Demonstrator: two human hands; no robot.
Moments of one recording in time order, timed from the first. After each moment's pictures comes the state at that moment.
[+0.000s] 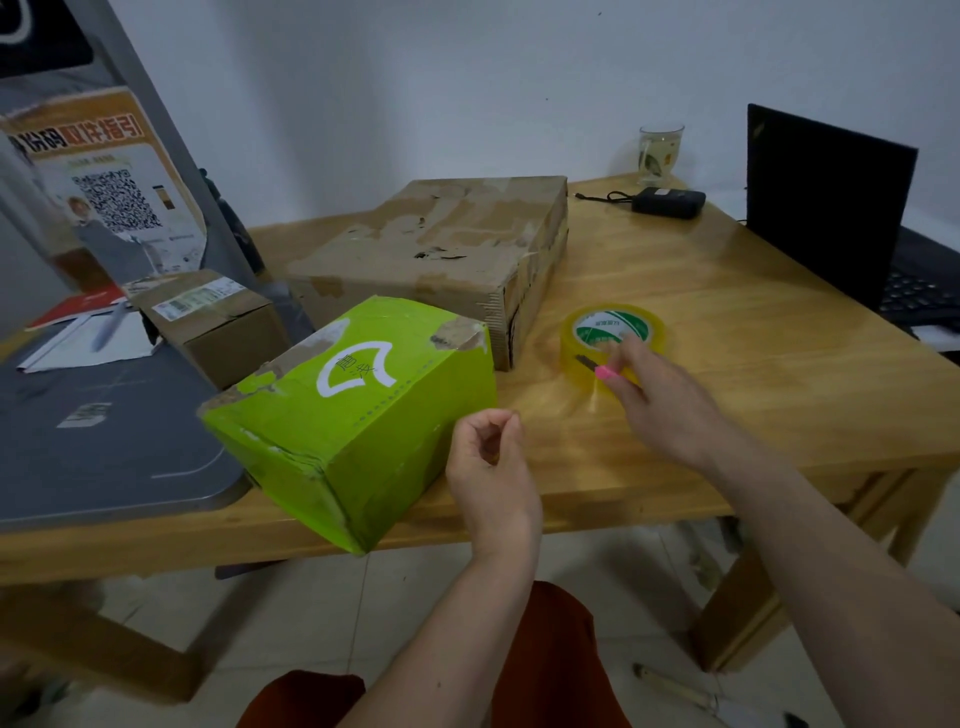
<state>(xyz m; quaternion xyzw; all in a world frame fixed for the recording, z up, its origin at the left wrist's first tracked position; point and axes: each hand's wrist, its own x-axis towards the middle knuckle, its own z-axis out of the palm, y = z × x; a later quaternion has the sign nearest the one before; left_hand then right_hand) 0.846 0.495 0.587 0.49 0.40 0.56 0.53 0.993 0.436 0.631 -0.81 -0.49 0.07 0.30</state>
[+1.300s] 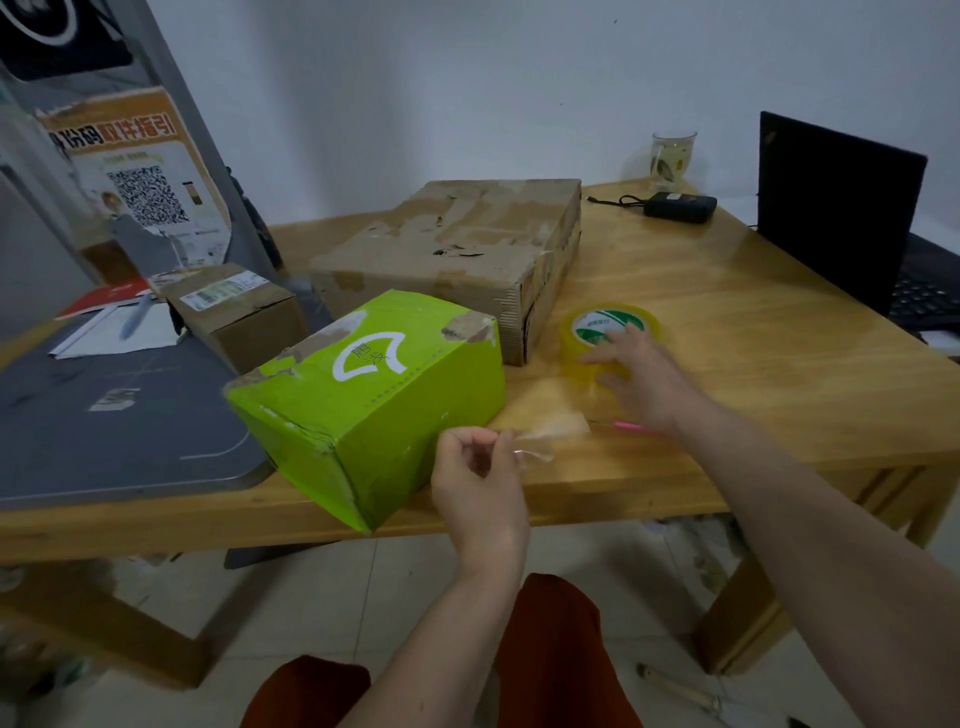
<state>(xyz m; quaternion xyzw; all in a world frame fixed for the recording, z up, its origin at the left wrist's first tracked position) 0.812 0.485 0.599 0.49 0.44 0.55 0.52 0.994 0.463 0.637 -0.81 -0.52 0.08 0.25</state>
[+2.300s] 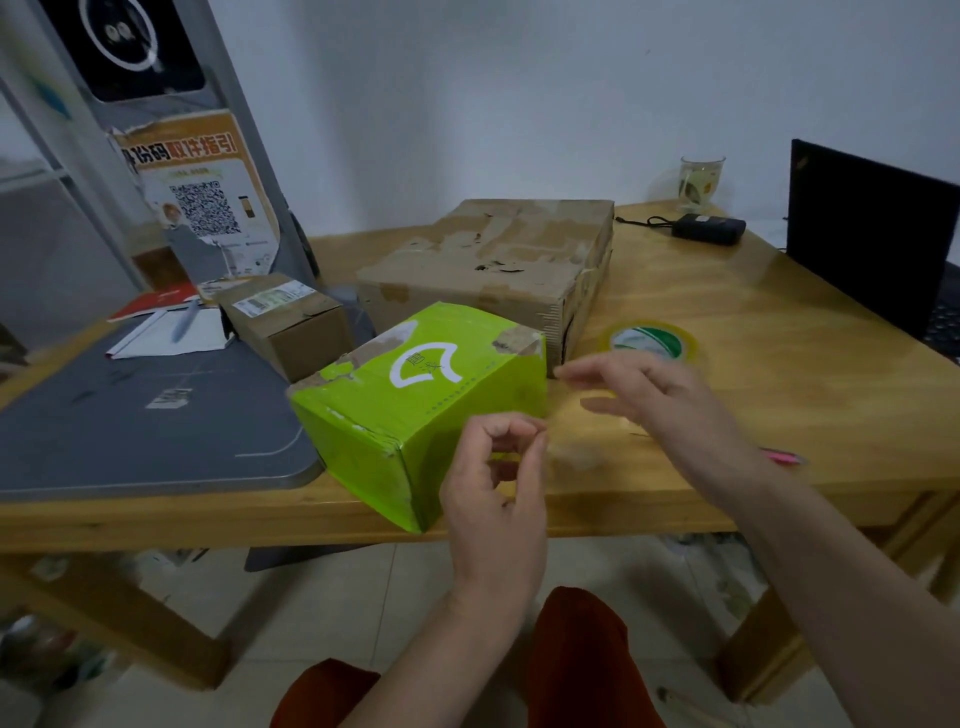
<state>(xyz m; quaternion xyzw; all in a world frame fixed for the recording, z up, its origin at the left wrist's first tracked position) 0.758 0.473 0.641 0.64 0.27 0.58 0.41 0.907 0.426 0.684 -0.58 -0.52 0.26 0.57</state>
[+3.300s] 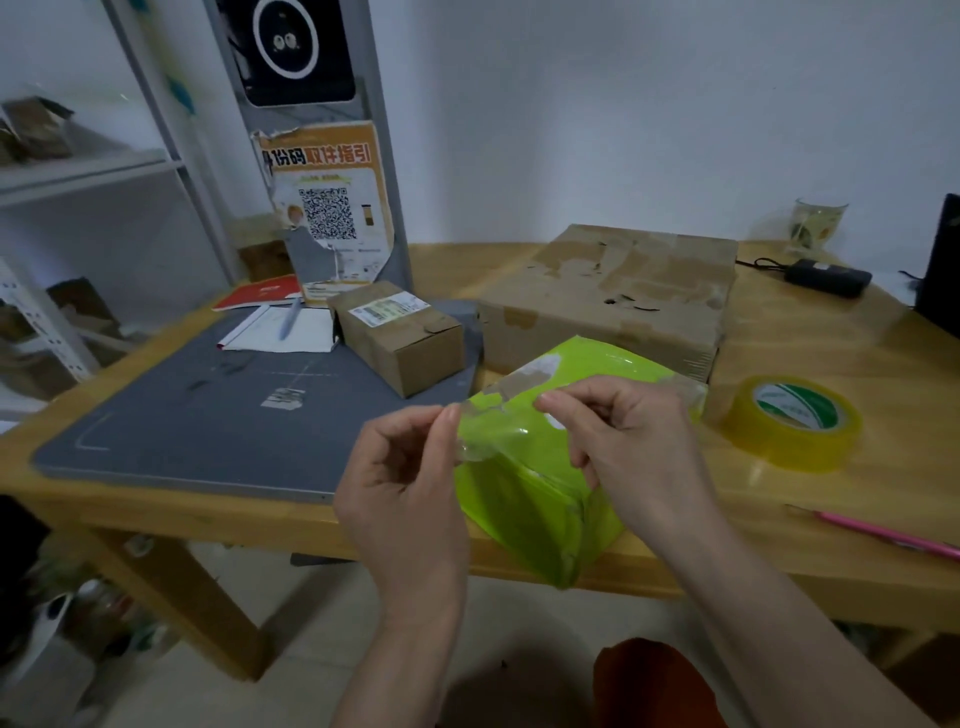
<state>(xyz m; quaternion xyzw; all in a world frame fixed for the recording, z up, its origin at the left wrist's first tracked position) 0.640 0.567 0.691 0.46 0.38 0.71 0.36 0.769 0.530 0.712 -0.61 -0.49 0.16 0.60</state>
